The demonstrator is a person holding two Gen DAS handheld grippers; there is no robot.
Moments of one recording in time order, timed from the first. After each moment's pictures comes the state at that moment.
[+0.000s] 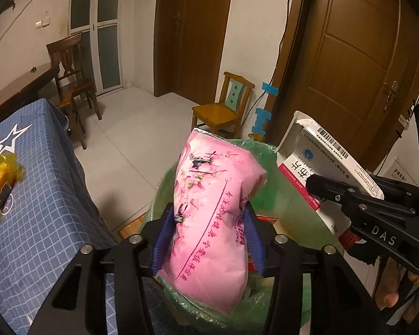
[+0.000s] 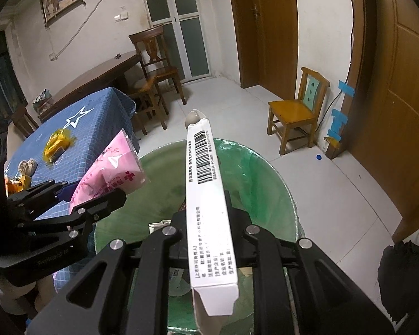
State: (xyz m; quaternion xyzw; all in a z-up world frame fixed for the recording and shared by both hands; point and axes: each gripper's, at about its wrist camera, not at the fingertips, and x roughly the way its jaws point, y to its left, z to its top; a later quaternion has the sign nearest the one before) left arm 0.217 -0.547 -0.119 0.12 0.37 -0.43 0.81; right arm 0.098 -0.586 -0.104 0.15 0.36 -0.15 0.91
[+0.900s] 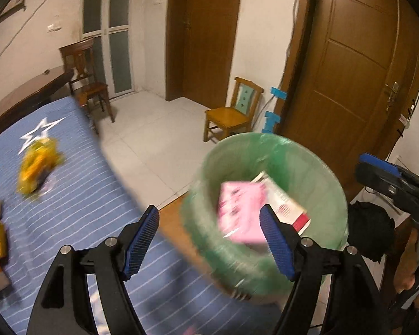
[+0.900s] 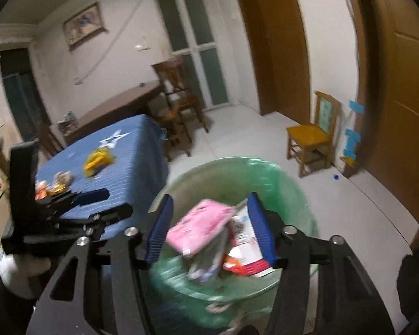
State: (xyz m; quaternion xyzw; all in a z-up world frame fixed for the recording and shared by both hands) left arm 0.204 -0.454 -0.095 0.12 0.36 -0.40 0.83; right arm 0.039 -0.542 -0.072 0.16 0.27 -0.09 0.94
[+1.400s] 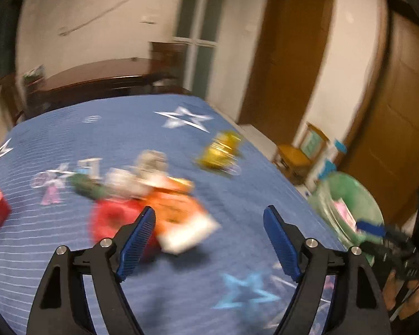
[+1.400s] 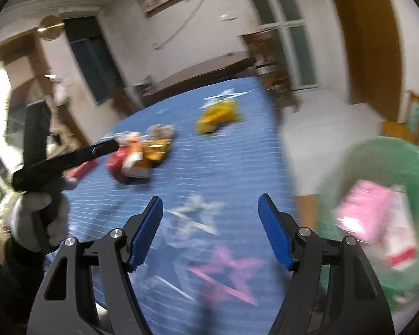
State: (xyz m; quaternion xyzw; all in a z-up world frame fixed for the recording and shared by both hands) left arm 0.265 -0.158 -0.040 -0.01 0.34 -0.25 0.91; right arm 0.123 -0.380 -0.084 0.16 0.31 0.14 0.93
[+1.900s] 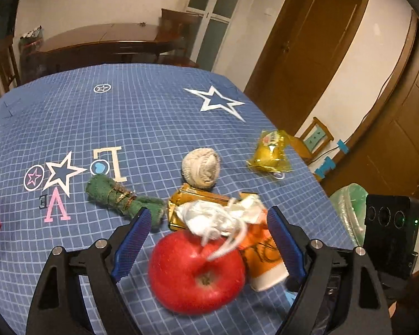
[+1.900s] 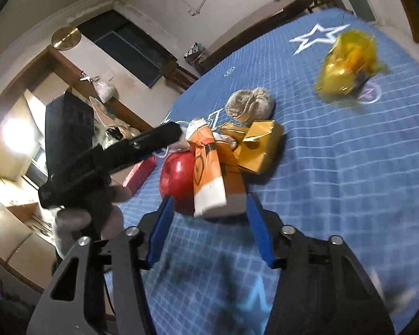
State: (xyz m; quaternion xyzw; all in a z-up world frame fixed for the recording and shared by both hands) left arm 0.370 -0.113 -0.064 -0.04 0.42 -0.27 0.86; right arm 0.276 -0.272 -0.122 0.28 0.38 0.31 0.82
